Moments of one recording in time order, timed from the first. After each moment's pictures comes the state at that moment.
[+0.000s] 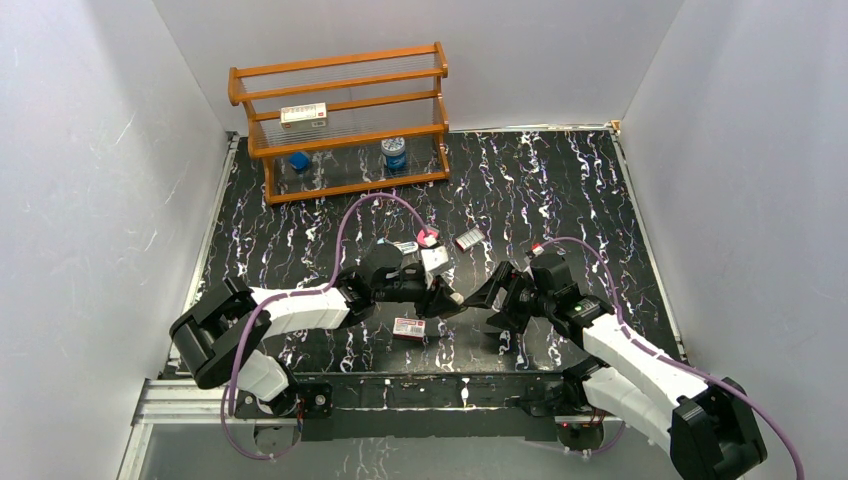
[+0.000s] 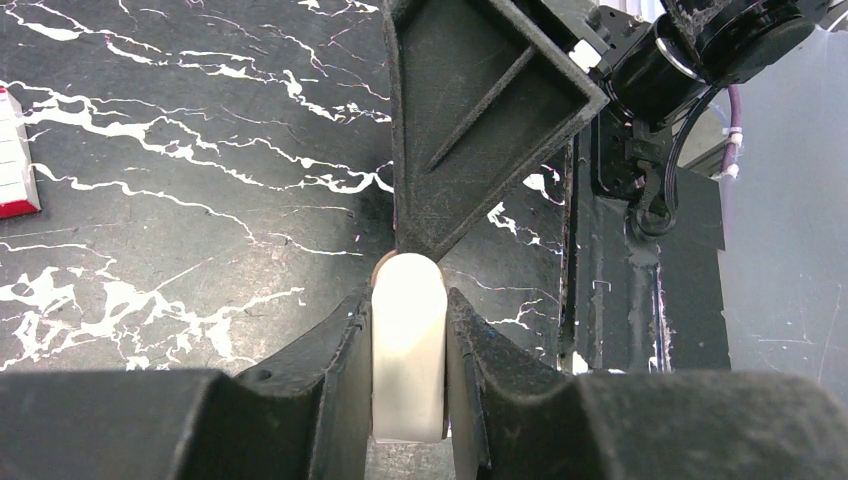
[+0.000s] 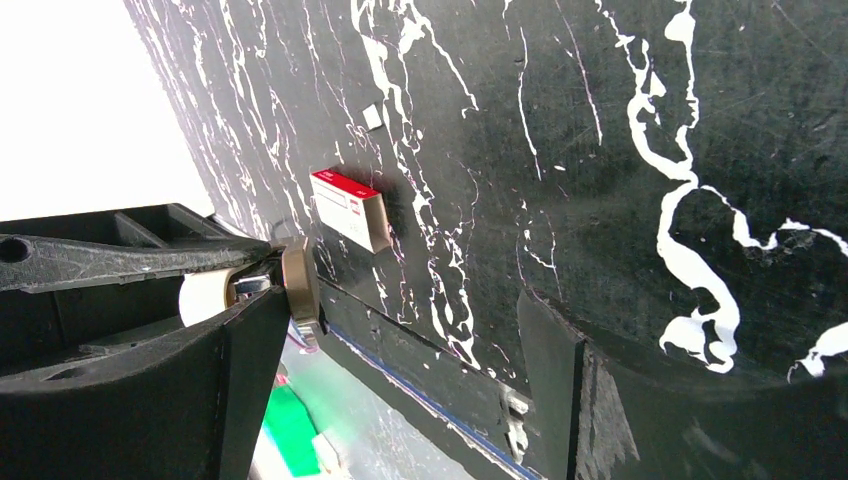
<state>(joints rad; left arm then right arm) -0.89 1.48 0.61 0.52 0.56 -0.06 0.52 0.87 0.36 -0.25 -0.39 1.05</state>
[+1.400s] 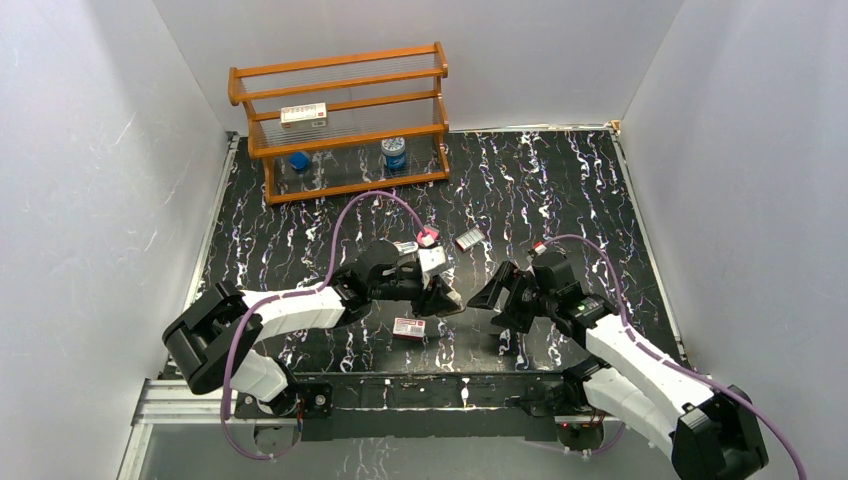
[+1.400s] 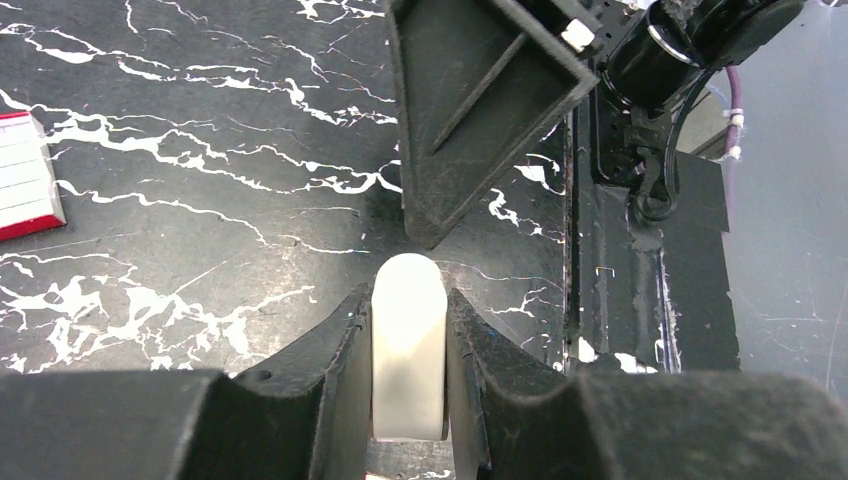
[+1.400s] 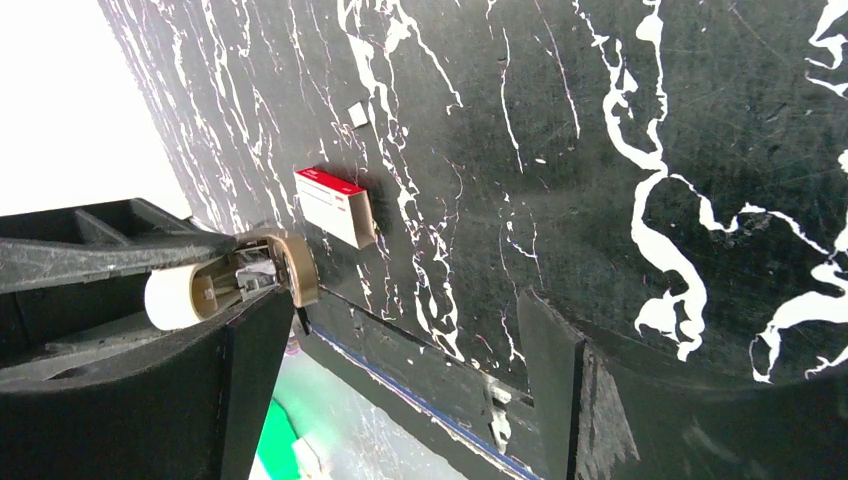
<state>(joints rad) -0.87 1.44 0.61 0.47 0.59 0.00 0.52 0.83 0.40 -0.34 -0.36 1.01</state>
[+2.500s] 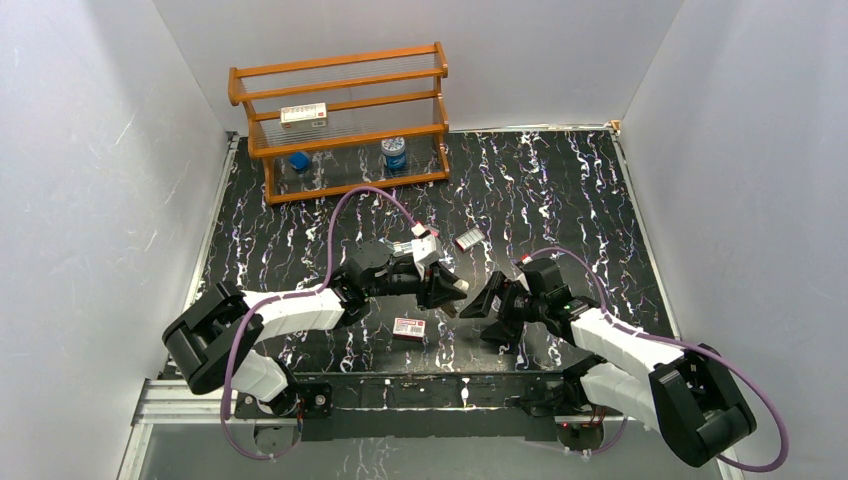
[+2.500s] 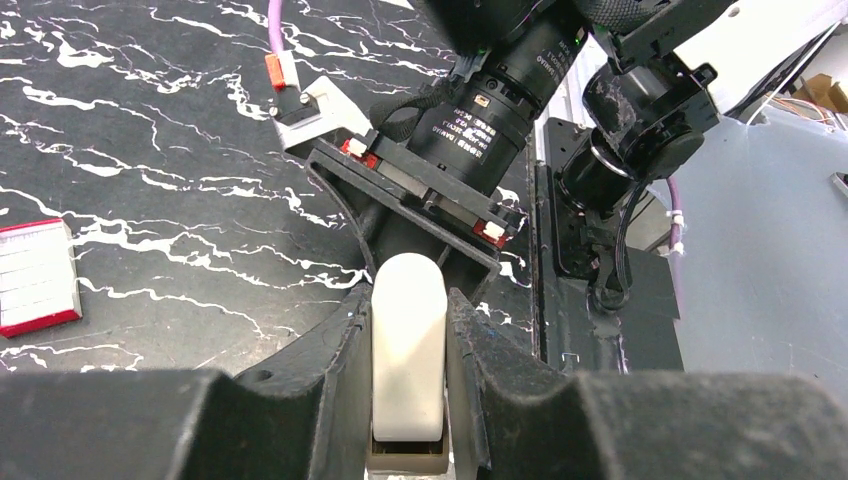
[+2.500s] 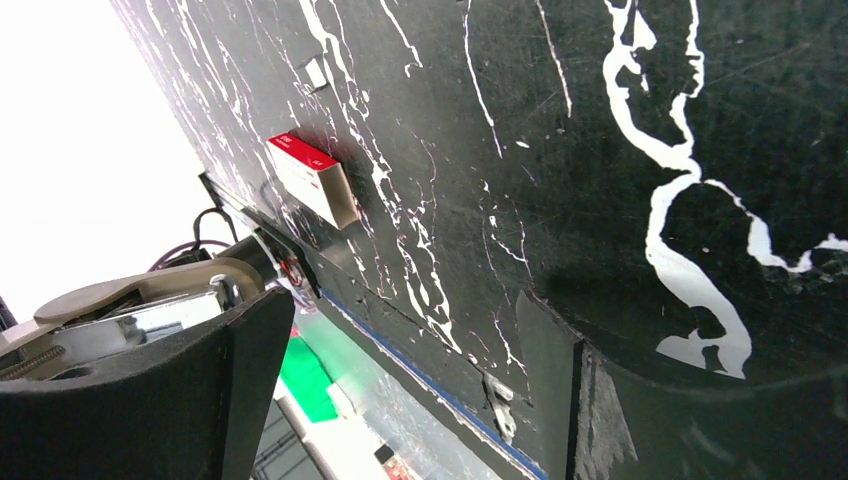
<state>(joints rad) -0.87 1.44 0.59 0.72 0.60 -0.16 0.51 1.03 0.30 -0.11 -0.52 1.07</state>
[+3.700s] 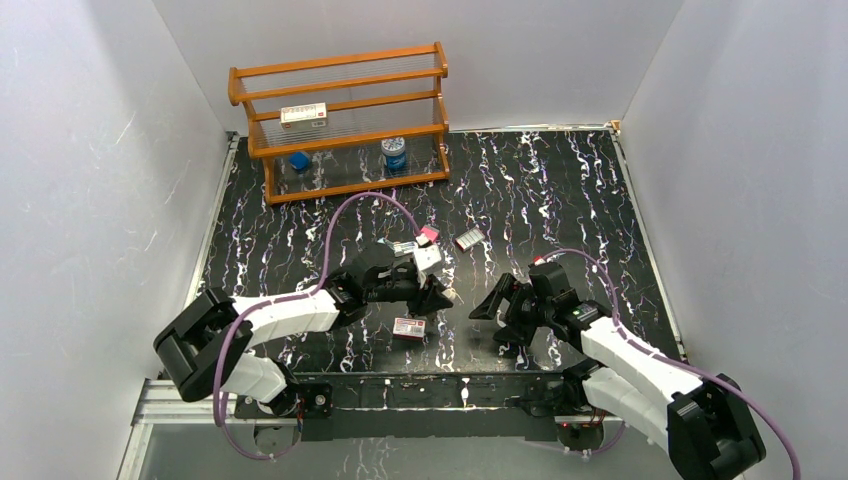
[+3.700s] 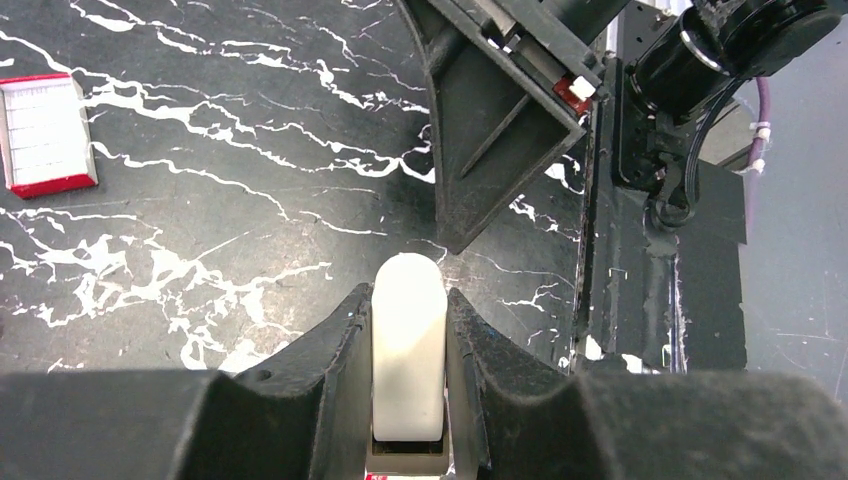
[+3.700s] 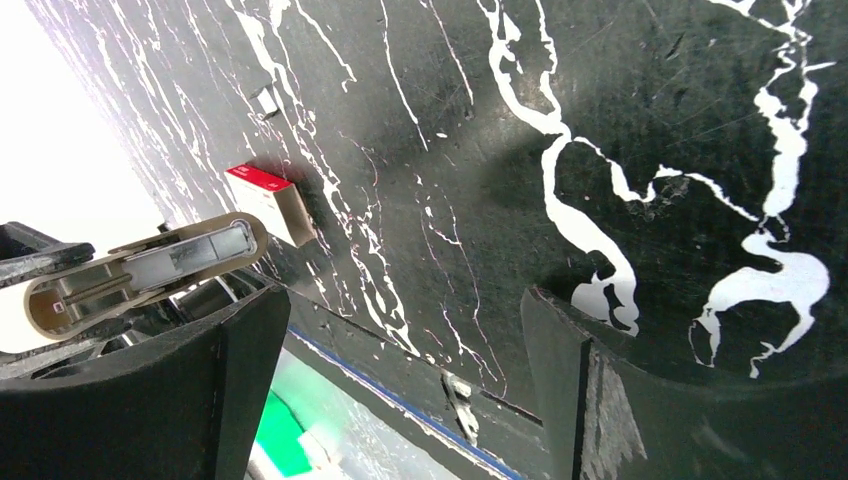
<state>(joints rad) -0.87 1.39 0.59 0.44 0.53 -0.03 0.51 0.89 0.31 -0.30 -0.37 1.04</state>
